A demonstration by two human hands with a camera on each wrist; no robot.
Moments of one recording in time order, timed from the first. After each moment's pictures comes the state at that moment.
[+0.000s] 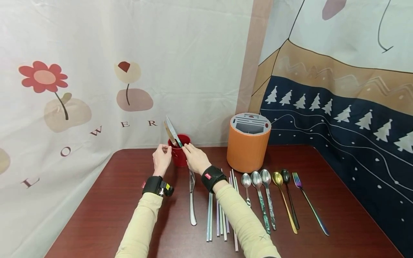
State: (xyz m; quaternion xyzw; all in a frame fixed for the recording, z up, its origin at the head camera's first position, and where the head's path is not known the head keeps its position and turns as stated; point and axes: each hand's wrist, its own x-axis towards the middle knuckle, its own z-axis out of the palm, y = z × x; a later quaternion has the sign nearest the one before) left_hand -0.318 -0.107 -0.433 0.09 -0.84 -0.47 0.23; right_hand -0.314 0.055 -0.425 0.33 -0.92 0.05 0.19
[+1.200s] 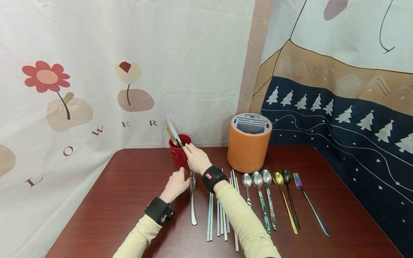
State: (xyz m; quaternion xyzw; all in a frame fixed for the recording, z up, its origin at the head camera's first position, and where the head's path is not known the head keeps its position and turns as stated) left_hand -0.244 -0.068 -0.462 -0.07 -0.95 -0.27 0.10; right_hand -0.312 0.055 -0.424 0.34 -0.91 0.07 0.20
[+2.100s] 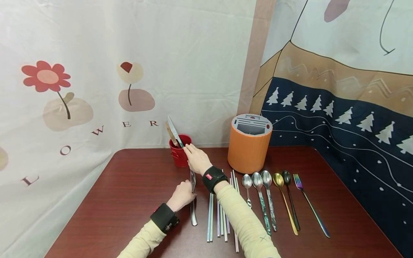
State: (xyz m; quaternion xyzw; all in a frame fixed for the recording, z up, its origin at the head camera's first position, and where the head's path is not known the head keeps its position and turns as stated) left_hand -0.217 -0.048 -0.472 -0.11 -0.96 -0.23 0.06; right_hand -0.313 0.056 -0.425 0.34 -0.92 0.06 0.20
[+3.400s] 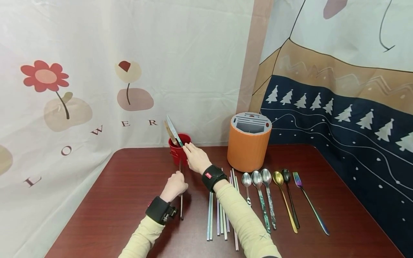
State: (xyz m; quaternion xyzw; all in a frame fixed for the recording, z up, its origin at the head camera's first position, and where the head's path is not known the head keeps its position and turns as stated) left_hand -0.231 -0.063 -0.443 -0.02 -0.97 -0.24 0.03; right_hand -0.312 0.056 -0.424 0.35 -0.91 0.07 0.21
